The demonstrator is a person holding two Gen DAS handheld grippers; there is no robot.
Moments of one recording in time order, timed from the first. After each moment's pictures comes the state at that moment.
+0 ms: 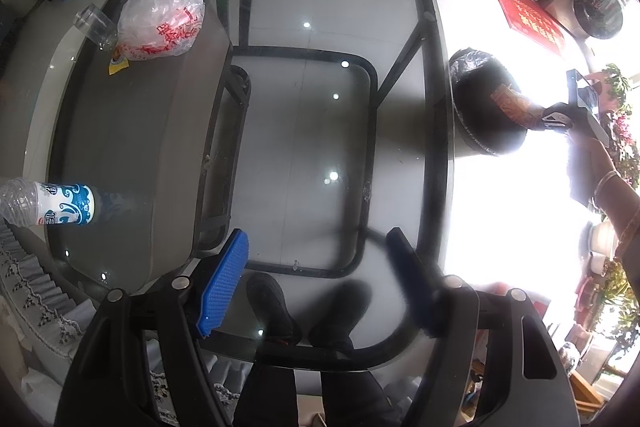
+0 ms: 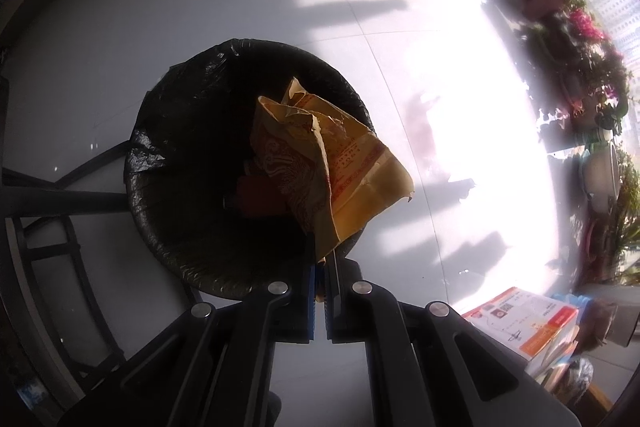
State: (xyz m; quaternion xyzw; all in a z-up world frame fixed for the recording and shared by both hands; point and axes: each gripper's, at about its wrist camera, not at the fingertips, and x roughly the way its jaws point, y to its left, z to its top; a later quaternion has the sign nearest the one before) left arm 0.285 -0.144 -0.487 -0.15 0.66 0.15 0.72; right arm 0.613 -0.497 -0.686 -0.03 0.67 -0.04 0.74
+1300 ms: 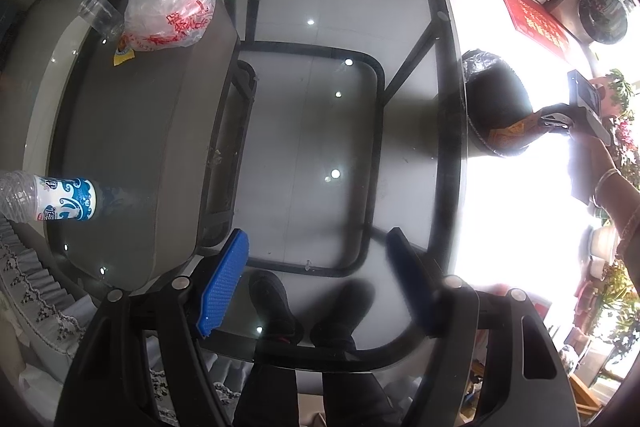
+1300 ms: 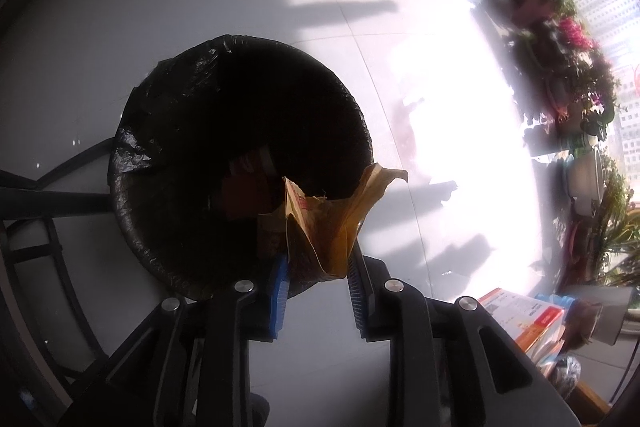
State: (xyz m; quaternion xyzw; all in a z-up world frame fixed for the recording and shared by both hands) left arm 0.280 -0.132 -0.494 -0.15 0.66 0.16 0.72; right arm 0.618 -0.487 -0.689 -0.07 0.67 -0.06 0.74
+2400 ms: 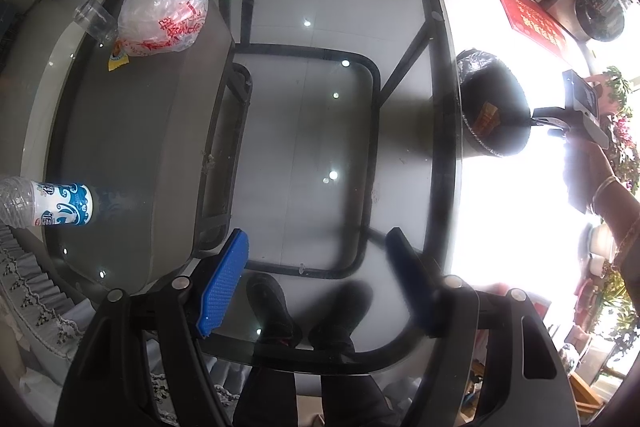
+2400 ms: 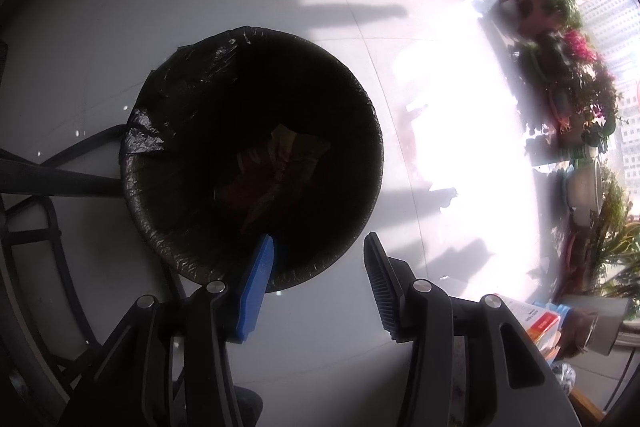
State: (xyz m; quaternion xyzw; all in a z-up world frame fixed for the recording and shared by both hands) left arm 0.284 -0.136 -0.495 -0.15 0.66 0.15 0.72; right arm 0.604 -0.474 -0.689 -0.08 0.67 -0.04 0.74
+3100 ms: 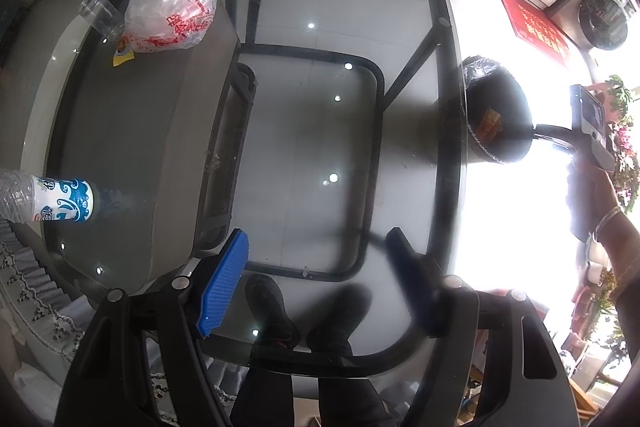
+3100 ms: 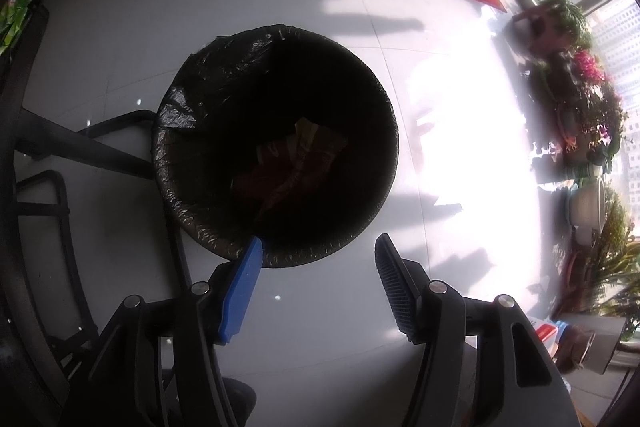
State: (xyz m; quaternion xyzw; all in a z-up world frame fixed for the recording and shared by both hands) left arm 0.280 -0.128 -0.496 -0.16 0.65 0.16 0.72; right arm 0.570 -0.456 -0.672 -0.10 0.65 -0.01 0.75
